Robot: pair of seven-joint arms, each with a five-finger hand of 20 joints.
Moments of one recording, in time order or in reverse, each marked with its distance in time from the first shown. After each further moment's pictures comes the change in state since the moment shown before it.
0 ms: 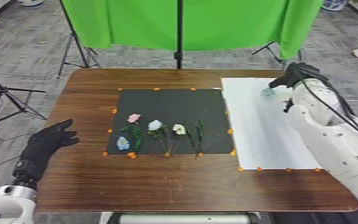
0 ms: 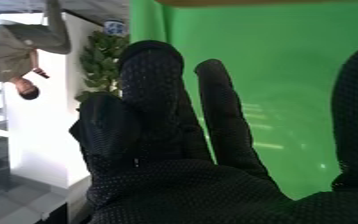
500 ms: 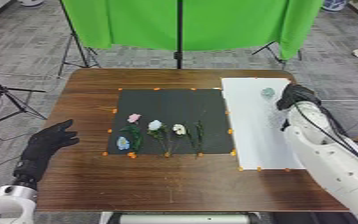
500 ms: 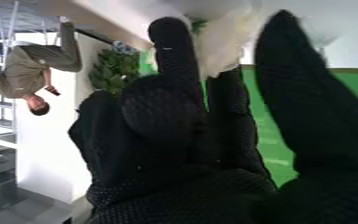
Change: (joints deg) left arm 0.0 0.0 0.1 0.0 0.0 0.0 -0.1; right arm -6.0 -0.2 -1.1 3.5 0.7 8.4 -1.0
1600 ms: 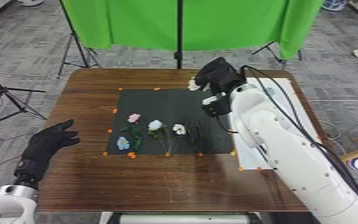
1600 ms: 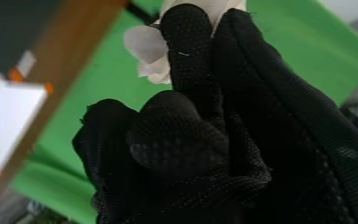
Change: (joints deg) left arm -0.2 -0.1 0.2 0.0 0.0 -0.1 -0.2; right arm 2.6 -11.9 -6.0 -21.0 40.9 13.3 -4.0
